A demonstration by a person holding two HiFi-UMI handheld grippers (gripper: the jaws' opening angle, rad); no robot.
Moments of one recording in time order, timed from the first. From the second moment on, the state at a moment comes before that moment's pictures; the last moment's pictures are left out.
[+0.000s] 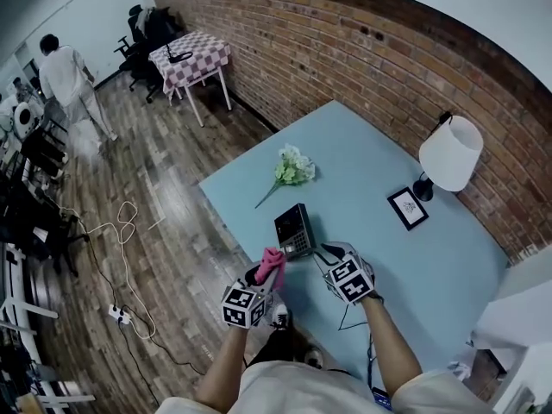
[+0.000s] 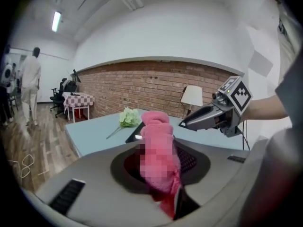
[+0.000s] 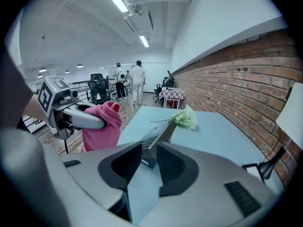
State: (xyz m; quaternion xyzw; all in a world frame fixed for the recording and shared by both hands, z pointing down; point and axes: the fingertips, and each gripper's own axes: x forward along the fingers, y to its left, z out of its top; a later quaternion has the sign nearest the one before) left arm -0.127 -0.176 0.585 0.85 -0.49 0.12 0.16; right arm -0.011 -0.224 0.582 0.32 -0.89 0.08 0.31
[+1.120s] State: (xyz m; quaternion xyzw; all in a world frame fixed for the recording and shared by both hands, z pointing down) left arm -0.083 -0.033 0.299 0.81 -0.58 0.09 -0.07; right arm 0.038 -0.059 0.291 0.34 -0.94 -0.01 0.07
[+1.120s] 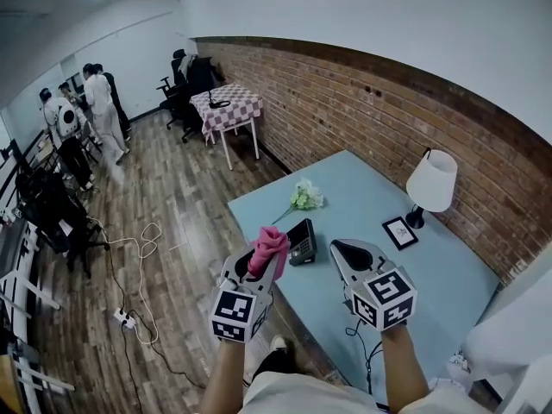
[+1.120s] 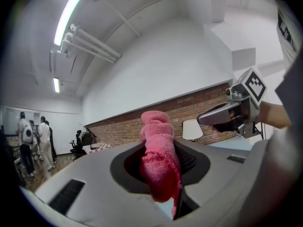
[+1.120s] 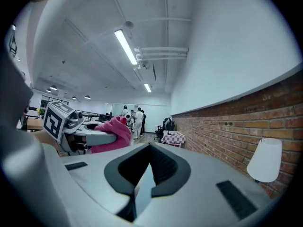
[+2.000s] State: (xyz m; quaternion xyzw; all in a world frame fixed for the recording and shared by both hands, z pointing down) left arm -0.061 -0.005 0.278 0.81 -0.57 0.11 -0.09; right arm 0.047 -0.040 0.276 0.33 -0.94 -0.04 0.07
